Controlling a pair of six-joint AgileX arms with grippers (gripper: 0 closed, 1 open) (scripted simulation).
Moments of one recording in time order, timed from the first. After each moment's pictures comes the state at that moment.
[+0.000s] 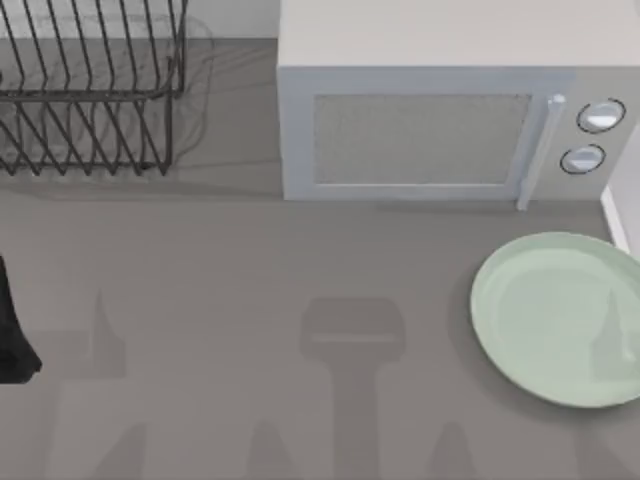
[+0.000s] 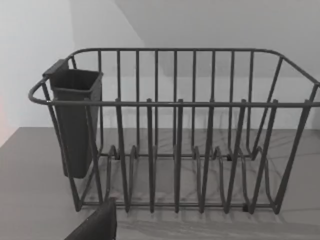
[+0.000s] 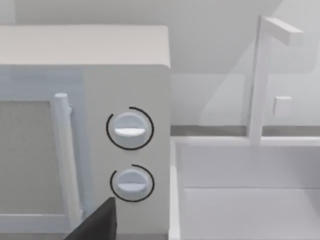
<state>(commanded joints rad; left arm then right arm) 0.00 0.00 0.00 0.00 0.00 0.00 0.00 0.01 0.01 -0.01 0.00 0.00</state>
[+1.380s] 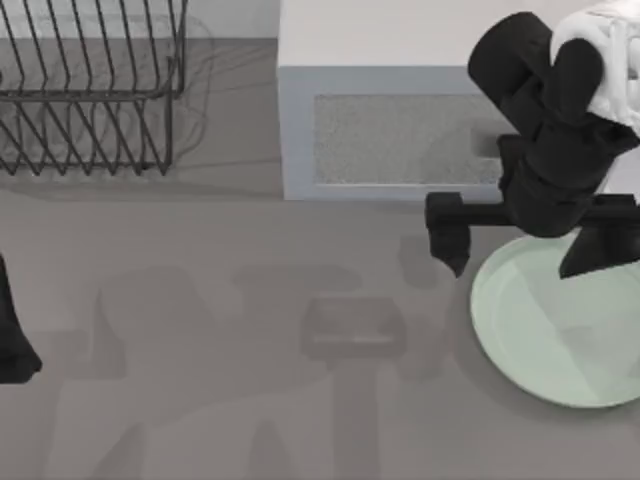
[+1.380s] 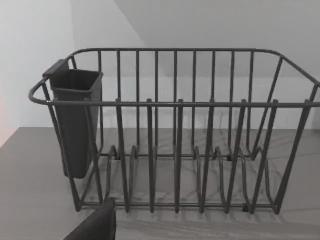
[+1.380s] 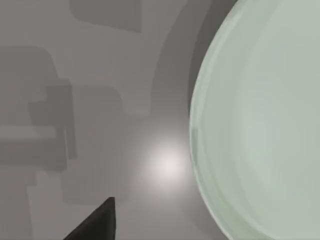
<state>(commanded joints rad) 0.00 0.00 0.00 0.00 0.00 0.00 0.48 1.85 1.42 -1.07 0.00 0.49</state>
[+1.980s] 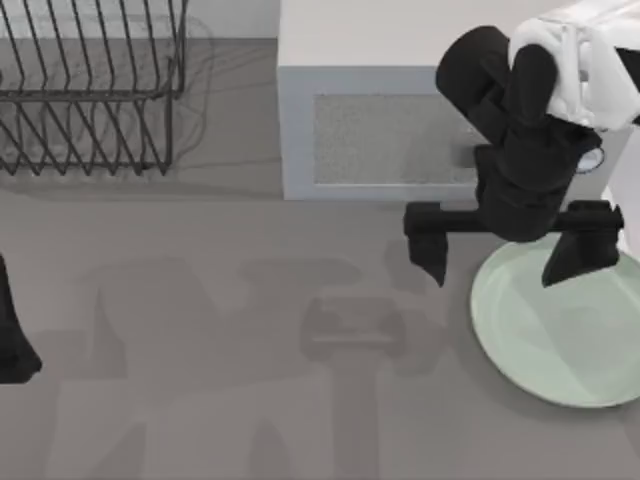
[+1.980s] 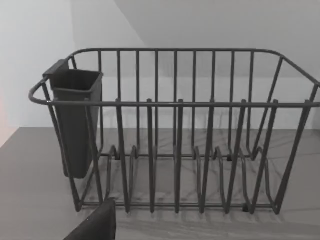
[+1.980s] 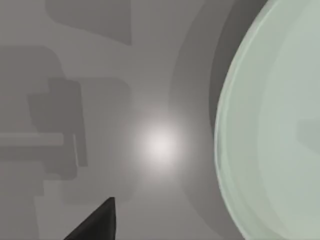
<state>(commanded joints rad) 0.00 0.00 0.00 0.00 0.00 0.00 0.51 1.95 1.48 -1.10 0.00 0.52</state>
